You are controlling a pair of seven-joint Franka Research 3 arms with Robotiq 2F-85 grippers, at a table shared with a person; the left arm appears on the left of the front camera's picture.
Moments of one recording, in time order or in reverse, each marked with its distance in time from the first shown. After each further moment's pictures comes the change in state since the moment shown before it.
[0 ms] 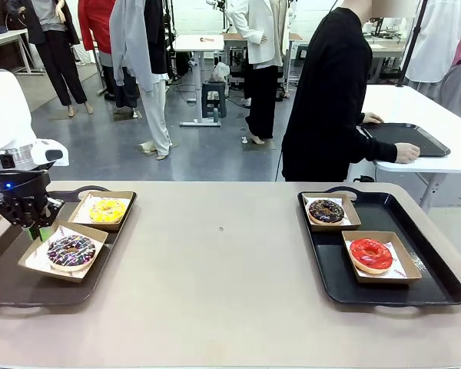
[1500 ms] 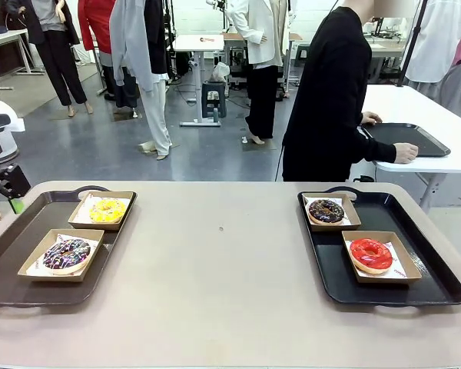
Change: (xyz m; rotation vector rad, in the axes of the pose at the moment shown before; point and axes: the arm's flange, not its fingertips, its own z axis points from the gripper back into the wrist) left arm -0.058 0.040 0.085 0.016 -0.133 -0.002; right arm 0.000 0.000 0.000 0.000 0.000 0.000
